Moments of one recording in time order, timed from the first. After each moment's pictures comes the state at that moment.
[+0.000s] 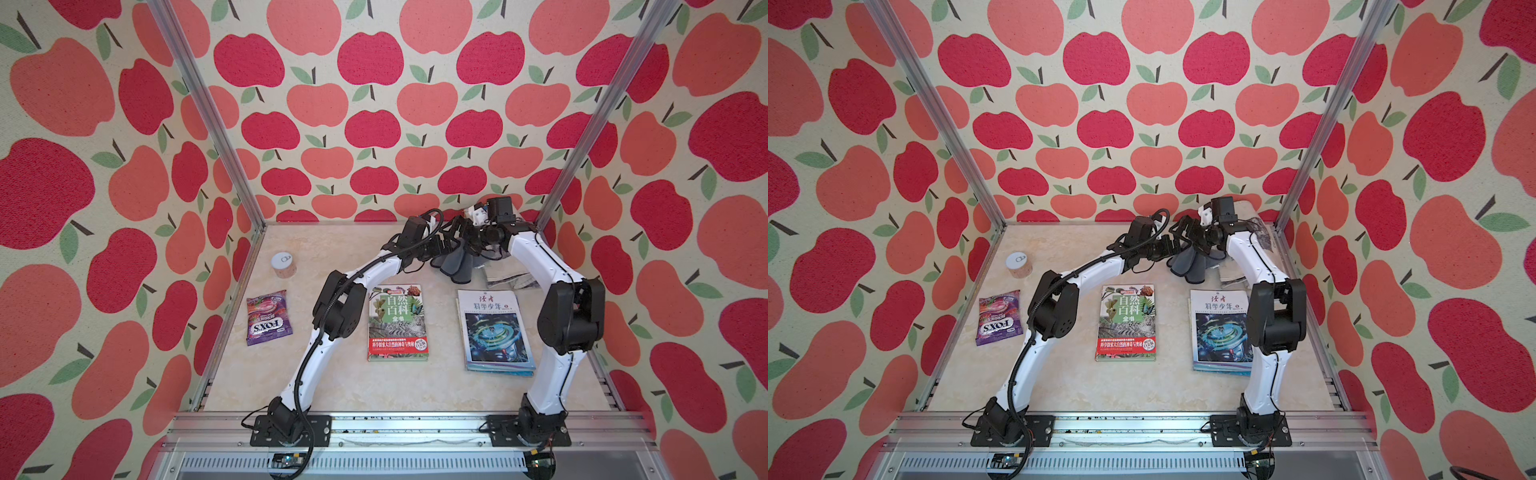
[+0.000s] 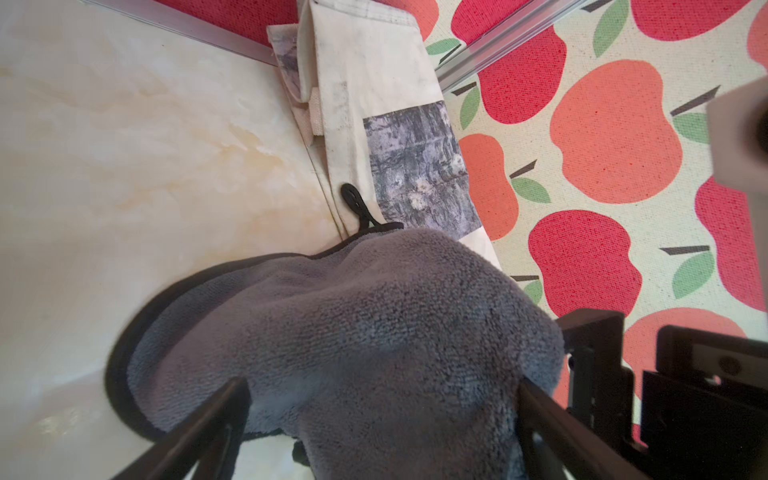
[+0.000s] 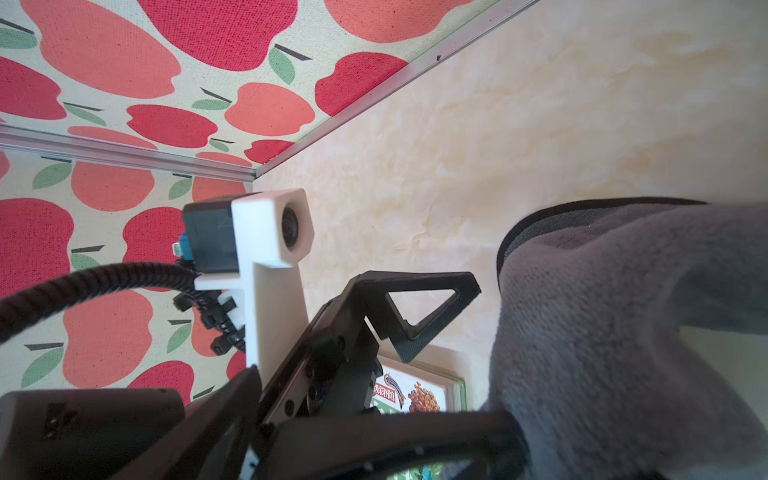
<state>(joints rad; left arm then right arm) -0.63 2.47 2.12 -0.10 0.44 -0.79 0.23 1.94 1.70 -0.56 -0.56 0.61</state>
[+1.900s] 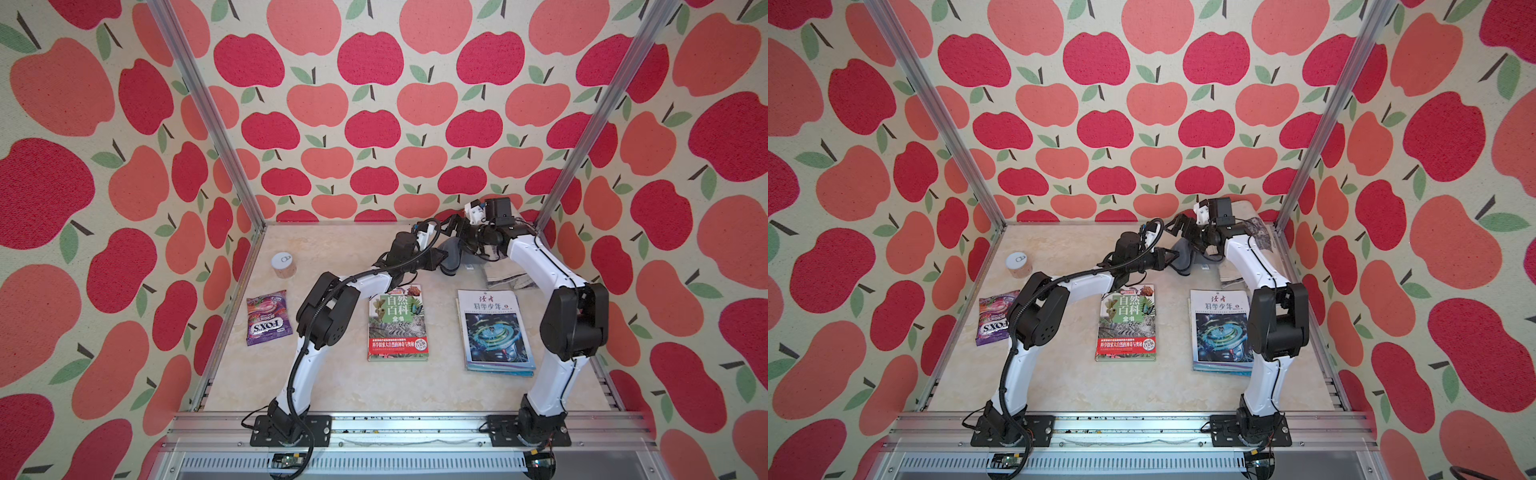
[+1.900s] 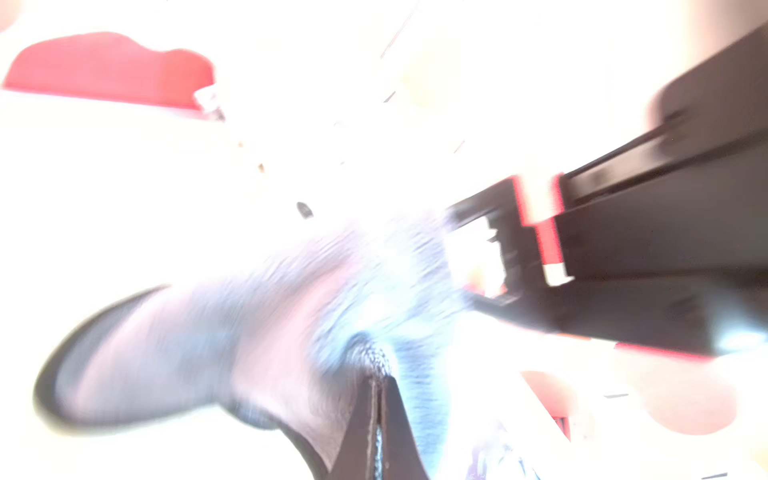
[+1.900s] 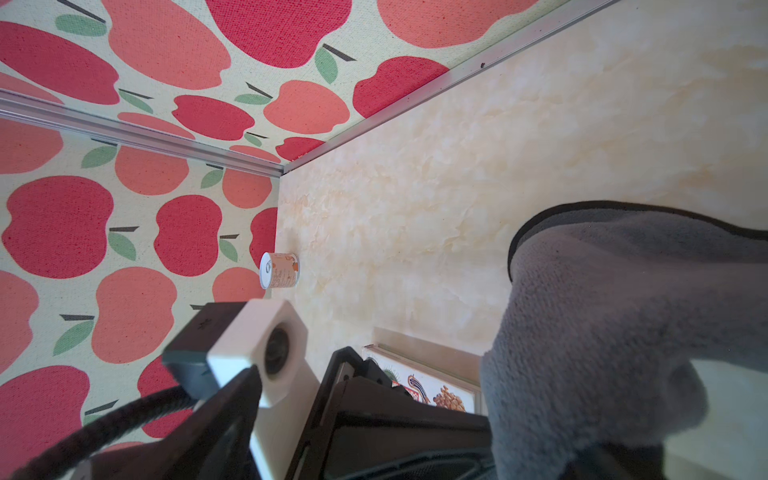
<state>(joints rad) -0.64 2.24 1.56 0.40 0.47 -0.60 0.26 1.88 1.64 -0.46 -0.59 0.63</state>
